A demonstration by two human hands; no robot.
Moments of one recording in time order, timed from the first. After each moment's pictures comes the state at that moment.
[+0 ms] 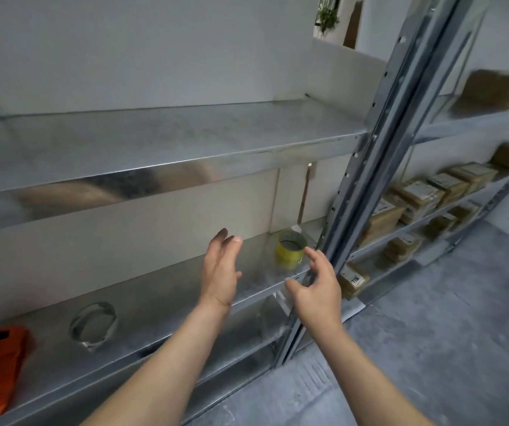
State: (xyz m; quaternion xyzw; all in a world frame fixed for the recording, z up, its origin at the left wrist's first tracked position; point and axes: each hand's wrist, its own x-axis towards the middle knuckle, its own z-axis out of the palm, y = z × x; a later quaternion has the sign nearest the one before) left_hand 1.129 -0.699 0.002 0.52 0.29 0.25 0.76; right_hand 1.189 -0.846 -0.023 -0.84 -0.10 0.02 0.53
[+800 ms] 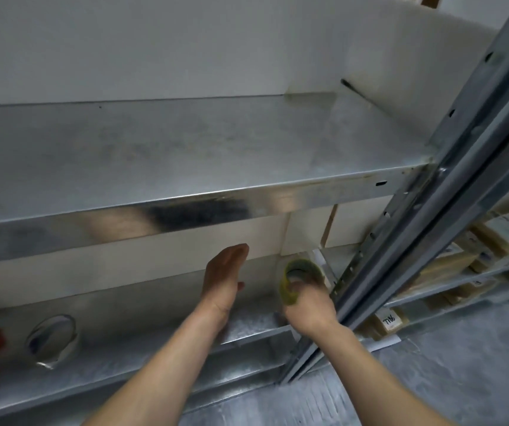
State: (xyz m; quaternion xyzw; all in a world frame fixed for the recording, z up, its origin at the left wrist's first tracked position) left_hand 1.261 -0.680 -0.024 0.54 0.39 0.24 0.70; right_hand 1.369 -0.804 -0.076 -0.92 -0.29 0.22 0.10
